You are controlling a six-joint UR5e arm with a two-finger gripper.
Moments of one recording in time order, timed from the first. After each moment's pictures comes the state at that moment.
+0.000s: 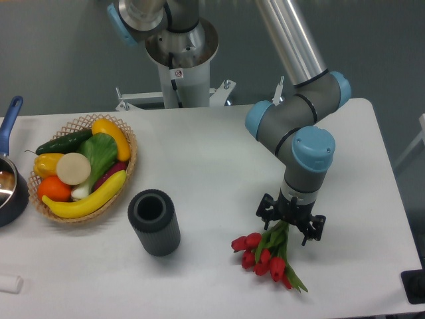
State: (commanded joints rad) arm 2.62 -2.17 -1.61 -0.76 1.40 1.07
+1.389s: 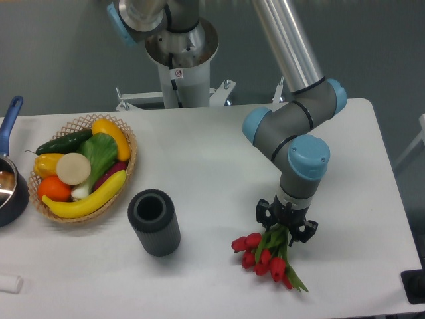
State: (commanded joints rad) arm 2.62 -2.18 -1.62 -0.76 1.40 1.07
